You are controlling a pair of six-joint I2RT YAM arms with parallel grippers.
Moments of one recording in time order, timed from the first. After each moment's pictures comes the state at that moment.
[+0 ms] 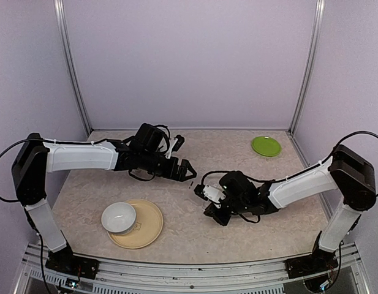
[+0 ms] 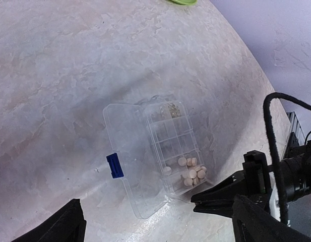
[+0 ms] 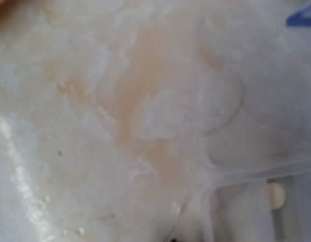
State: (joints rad) left arm -0.76 1.76 1.22 -0.17 0.31 -0.36; right arm 0.97 1.72 0.77 0.14 -0.08 -0.11
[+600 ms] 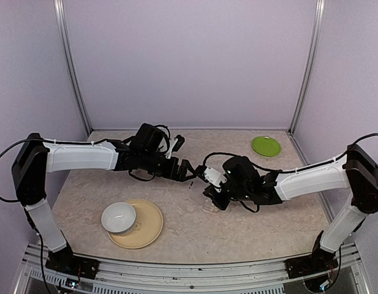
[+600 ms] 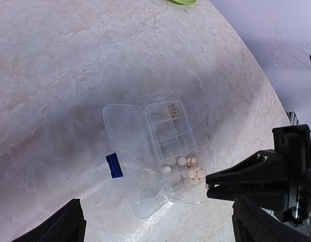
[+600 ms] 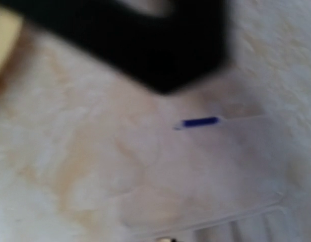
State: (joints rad) left arm -0.77 1.76 1.22 -0.17 0.31 -0.36; right arm 0.94 1.61 0.84 0.12 0.03 -0.16
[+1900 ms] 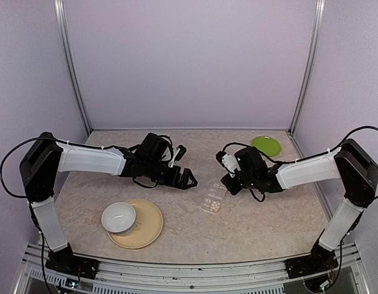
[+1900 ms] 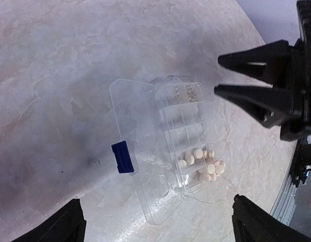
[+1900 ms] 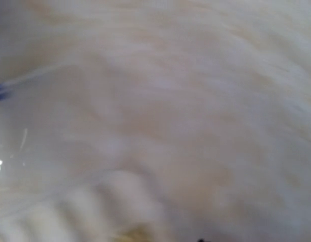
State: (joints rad) left arm -0.77 1.83 1.18 -0.12 0.30 -0.38; right arm 0.75 1.69 0.86 0.13 0.14 -0.10
